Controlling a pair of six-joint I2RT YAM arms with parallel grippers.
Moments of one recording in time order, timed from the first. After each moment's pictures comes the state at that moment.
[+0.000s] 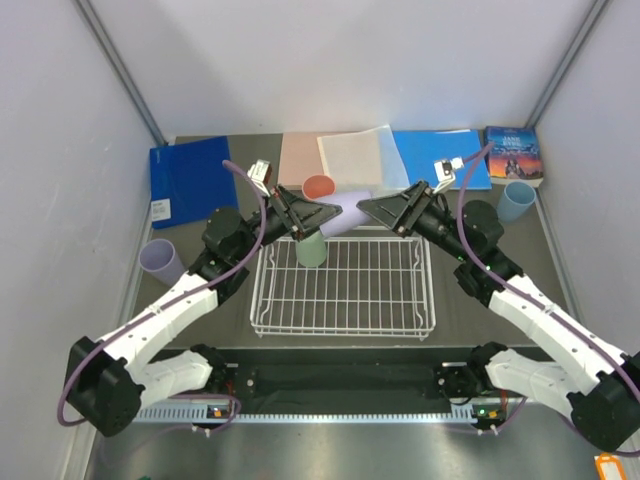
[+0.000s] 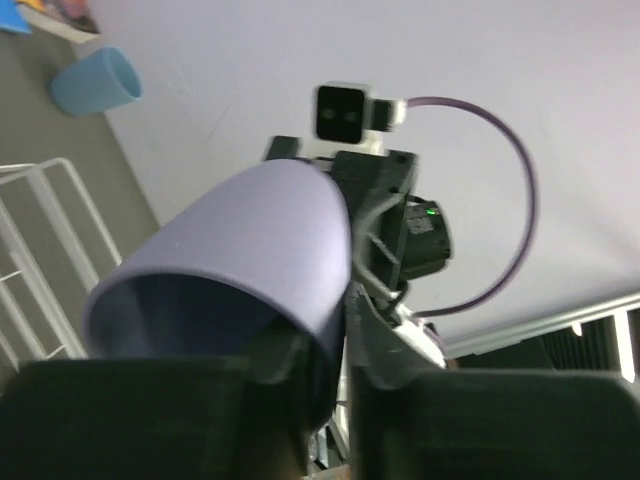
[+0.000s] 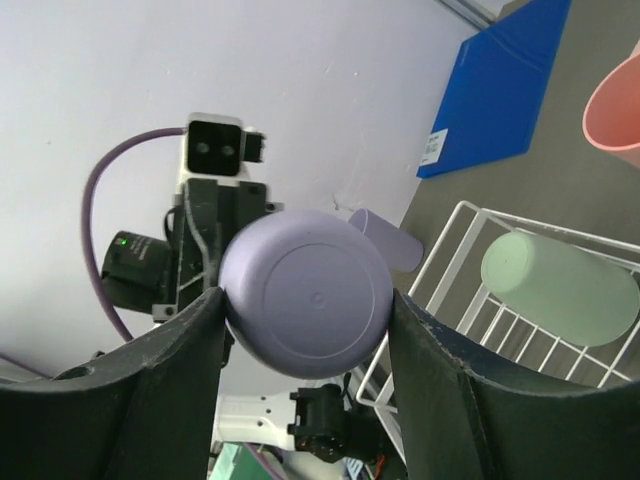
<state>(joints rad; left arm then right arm) -0.59 1.07 0.77 0.51 0.46 -1.36 0.57 0.97 0.78 0.31 -0.34 1.06</state>
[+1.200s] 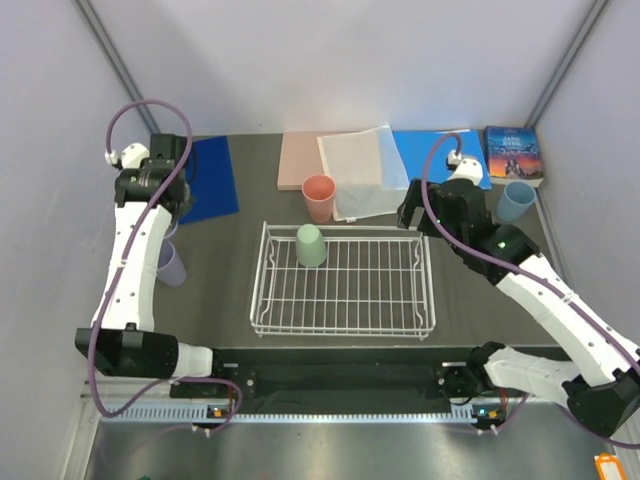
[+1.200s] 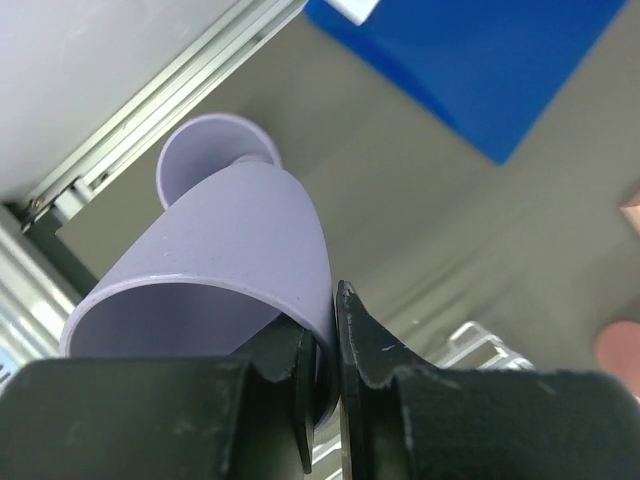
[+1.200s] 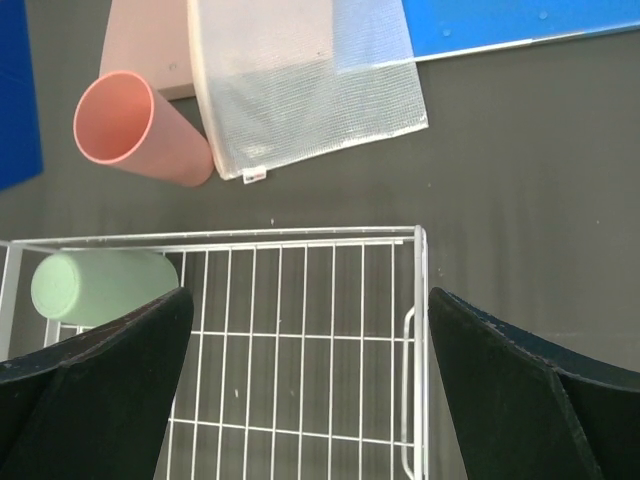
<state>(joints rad) -0.05 1.38 1.66 -1.25 -0.57 -0.78 0.61 1.04 1.13 -0.62 0.40 0.55</state>
